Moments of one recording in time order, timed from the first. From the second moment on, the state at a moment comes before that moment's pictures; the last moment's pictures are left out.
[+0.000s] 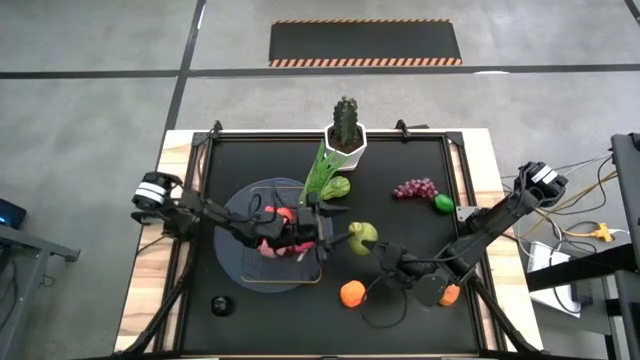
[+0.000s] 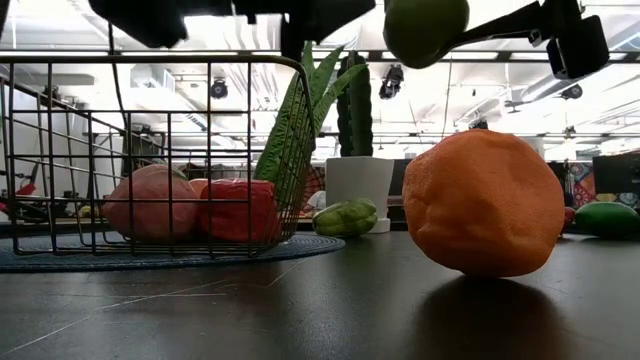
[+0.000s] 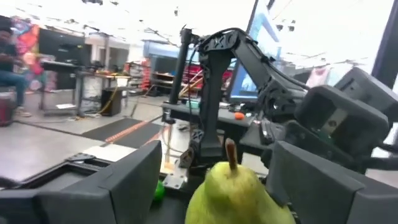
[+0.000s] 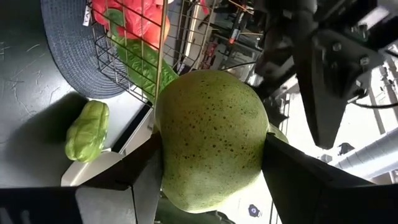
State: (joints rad) left arm -0.23 1.72 0.92 1.08 -0.40 -0.10; right arm 0.70 1.45 0.84 0.04 1.14 -1.39
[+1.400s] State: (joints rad) left arm -0.20 1.82 0.98 1.12 -0.32 -0.12; right arm 0.69 1.42 0.84 0.04 1.13 -1.37
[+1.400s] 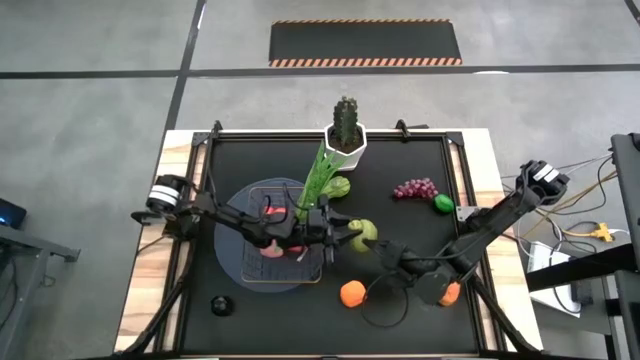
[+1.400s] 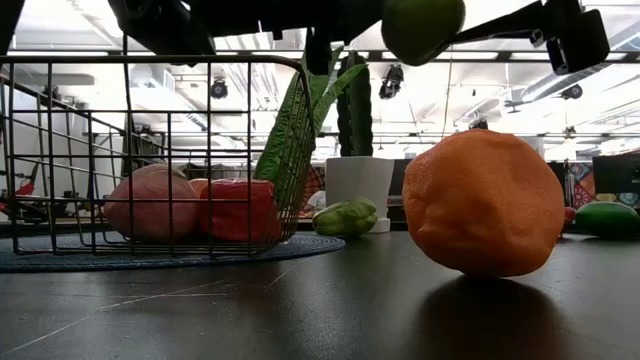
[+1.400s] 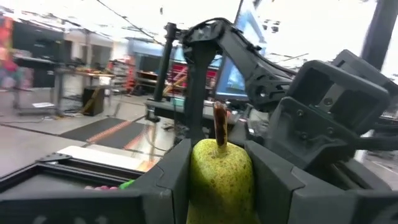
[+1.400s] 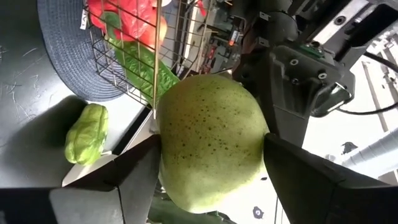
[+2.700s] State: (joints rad) left arm -0.52 1.37 0.88 -0.15 -0.73 -0.51; right arm 0.72 1.16 0.83 0.00 1.28 -0.70
